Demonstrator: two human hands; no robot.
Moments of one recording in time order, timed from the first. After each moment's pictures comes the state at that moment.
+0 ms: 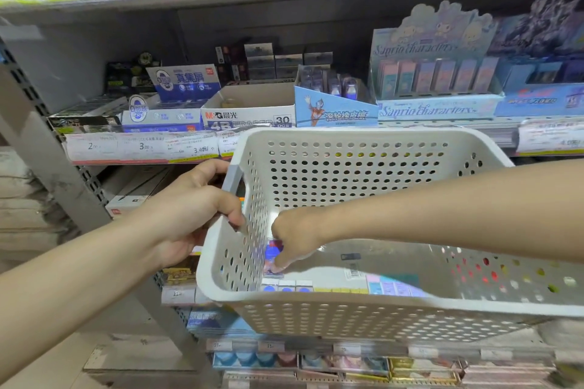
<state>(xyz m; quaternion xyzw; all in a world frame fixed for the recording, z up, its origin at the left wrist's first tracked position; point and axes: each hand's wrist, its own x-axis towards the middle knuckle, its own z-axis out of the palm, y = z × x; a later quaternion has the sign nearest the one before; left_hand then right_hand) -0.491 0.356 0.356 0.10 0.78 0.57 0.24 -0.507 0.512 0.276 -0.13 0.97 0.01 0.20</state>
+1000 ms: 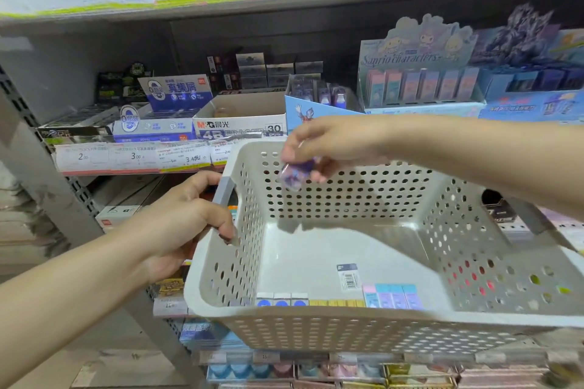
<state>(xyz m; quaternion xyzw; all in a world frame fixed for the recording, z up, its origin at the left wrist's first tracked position) -0.488 0.352 0.357 0.11 0.78 0.57 0.25 -0.483 0.575 0.388 -0.06 0.86 -0.48 0.15</state>
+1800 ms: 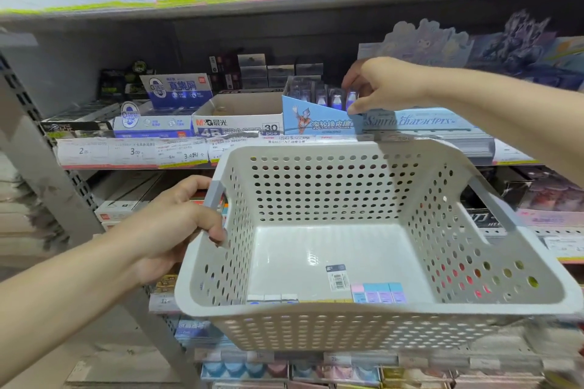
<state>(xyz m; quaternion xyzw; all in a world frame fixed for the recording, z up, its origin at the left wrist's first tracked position) -0.485 0.347 0.348 0.11 0.77 0.58 0.24 -0.490 0.647 0.430 0.00 0.99 -0.09 -0.12</state>
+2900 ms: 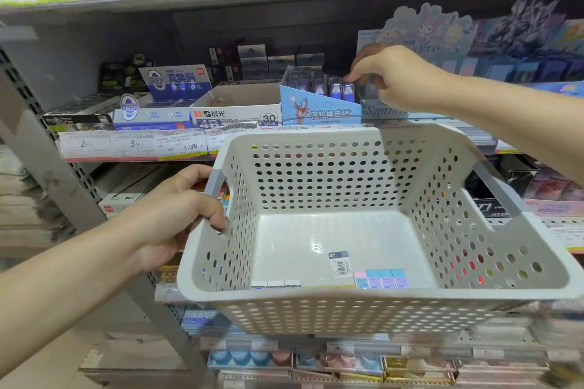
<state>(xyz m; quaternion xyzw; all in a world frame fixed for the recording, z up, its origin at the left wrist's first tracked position) -0.480 0.354 0.349 0.08 0.79 0.57 0.22 -0.482 0.661 0.409 -0.03 0.97 -0.06 -0.23</state>
